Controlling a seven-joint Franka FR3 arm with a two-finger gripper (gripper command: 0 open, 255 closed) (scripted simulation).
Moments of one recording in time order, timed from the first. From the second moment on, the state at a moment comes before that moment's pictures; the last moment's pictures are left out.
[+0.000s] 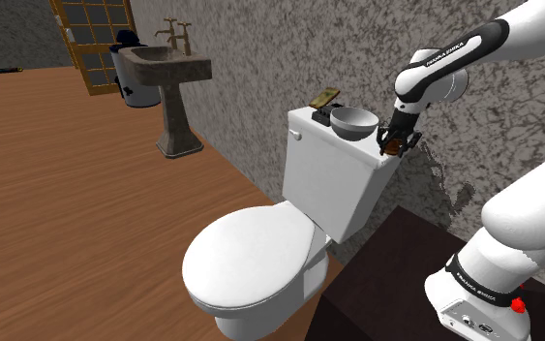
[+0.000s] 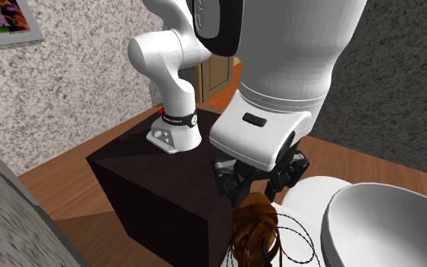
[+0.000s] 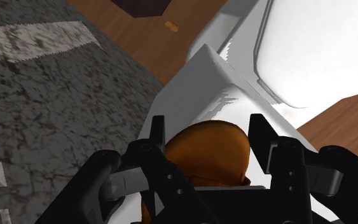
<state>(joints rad) -0.41 -0.17 -0.24 -2.51 -0.05 2.29 0.32</state>
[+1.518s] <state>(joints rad) -0.41 -0.33 -0.21 -2.33 -0.07 1.96 0.34</state>
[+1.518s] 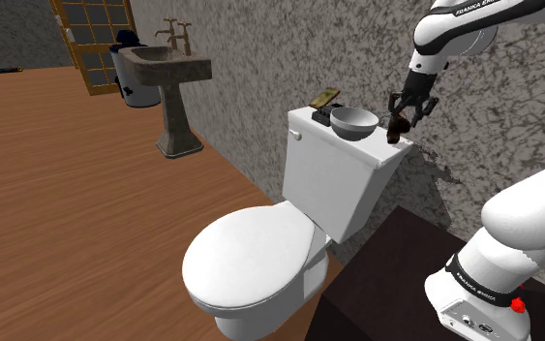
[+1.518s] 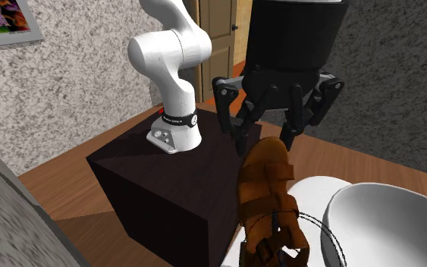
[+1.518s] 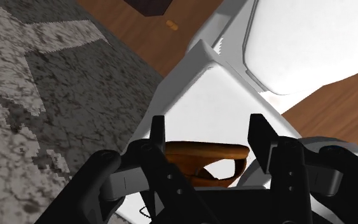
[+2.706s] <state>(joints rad) -0.32 -0.41 -0.35 -2.46 -0.18 2.32 -0.32</state>
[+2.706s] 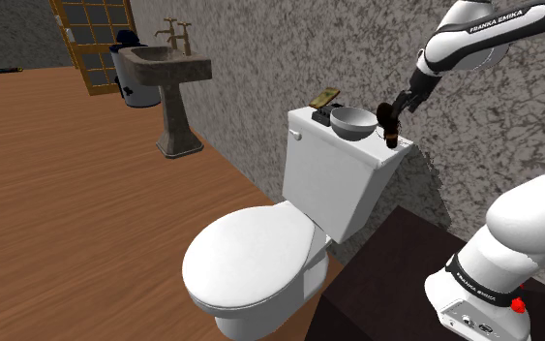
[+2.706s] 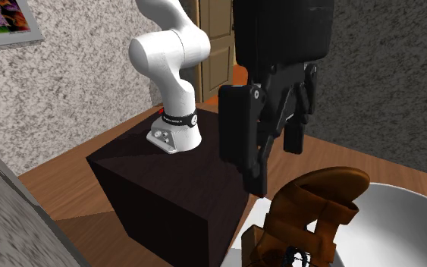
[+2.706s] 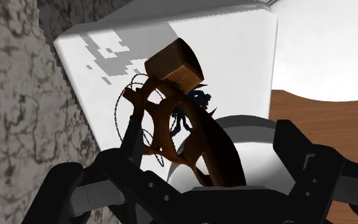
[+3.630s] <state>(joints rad) -0.28 -0.33 -0.42 -2.51 -0.17 2.52 -0.47</state>
